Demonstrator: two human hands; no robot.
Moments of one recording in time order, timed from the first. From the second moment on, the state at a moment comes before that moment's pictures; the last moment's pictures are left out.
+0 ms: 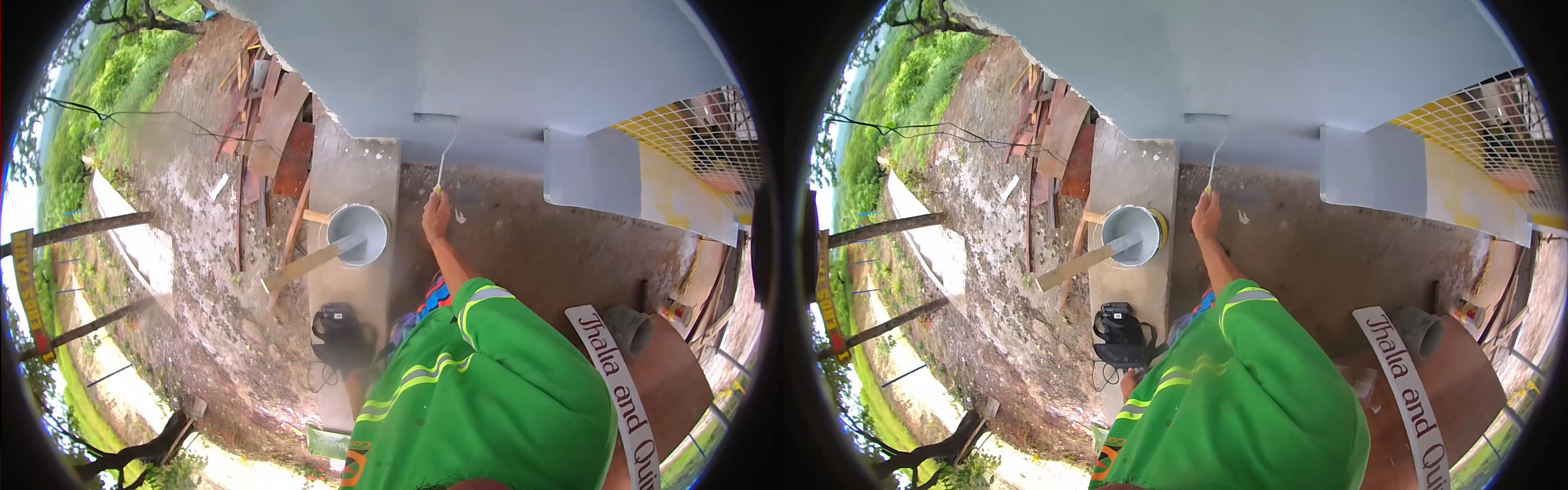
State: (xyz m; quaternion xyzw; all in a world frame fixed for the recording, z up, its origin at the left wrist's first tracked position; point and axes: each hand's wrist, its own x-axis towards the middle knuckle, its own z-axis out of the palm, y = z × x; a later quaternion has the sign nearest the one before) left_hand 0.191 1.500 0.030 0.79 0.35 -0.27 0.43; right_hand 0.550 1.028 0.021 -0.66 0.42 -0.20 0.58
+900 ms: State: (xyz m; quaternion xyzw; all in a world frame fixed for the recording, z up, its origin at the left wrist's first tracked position) left_hand 0.210 1.464 0.018 0.91 0.11 -0.26 0.31; right_hand 0.619 1.008 0.301 -0.59 0.21 -0.39 0.68
